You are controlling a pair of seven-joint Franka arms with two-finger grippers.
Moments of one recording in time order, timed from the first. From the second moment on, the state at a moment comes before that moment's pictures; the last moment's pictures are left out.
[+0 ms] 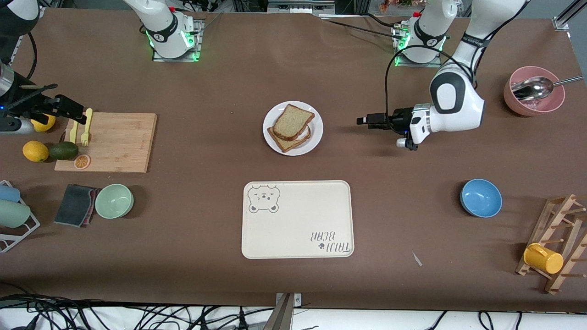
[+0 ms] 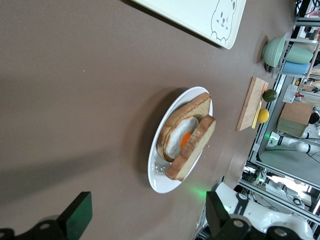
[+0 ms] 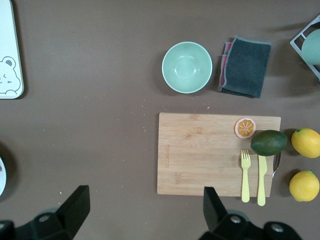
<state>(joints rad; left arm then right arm) 0.07 0.26 -0.32 -2.38 -1.24 2.18 0.62 -0.03 0.01 0.00 -1.70 0.00 1.68 -0.05</state>
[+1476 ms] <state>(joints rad) -0.11 0.52 -0.51 -2.28 -1.97 2.58 1.05 -0.03 0.01 0.00 -1.70 0.00 1.68 -0.05</state>
